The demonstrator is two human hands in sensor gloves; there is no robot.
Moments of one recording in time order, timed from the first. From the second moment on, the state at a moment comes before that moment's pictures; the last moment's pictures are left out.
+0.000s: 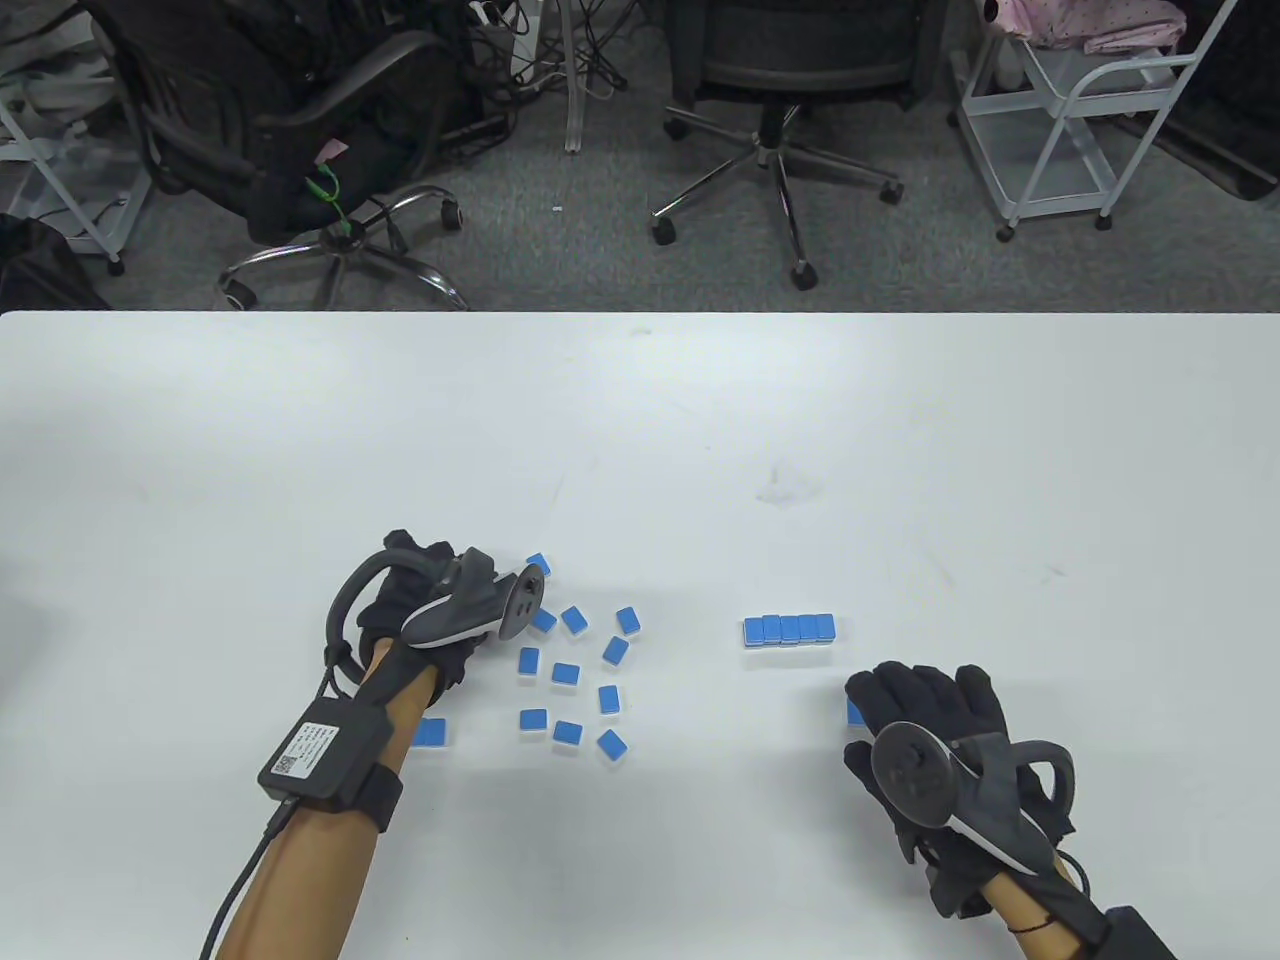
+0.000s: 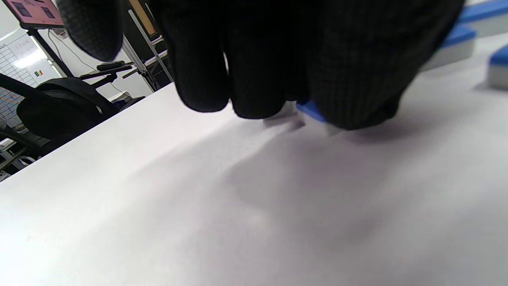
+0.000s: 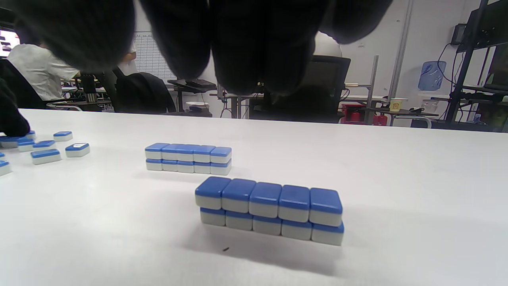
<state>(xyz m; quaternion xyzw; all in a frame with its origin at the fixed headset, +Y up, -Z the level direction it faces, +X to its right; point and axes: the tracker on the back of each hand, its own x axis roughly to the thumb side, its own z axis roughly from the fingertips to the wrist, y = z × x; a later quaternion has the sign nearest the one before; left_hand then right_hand) -0.186 -0.736 -0.303 -0.11 -0.16 -0.25 0.95 0.190 -0.691 -0.145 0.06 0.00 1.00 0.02</state>
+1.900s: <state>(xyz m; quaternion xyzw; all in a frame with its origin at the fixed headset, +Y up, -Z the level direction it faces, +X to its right) -0.284 -0.727 -0.181 -0.08 -0.11 -0.16 0.98 0.186 -0.693 -0.146 0.06 0.00 1.00 0.02</state>
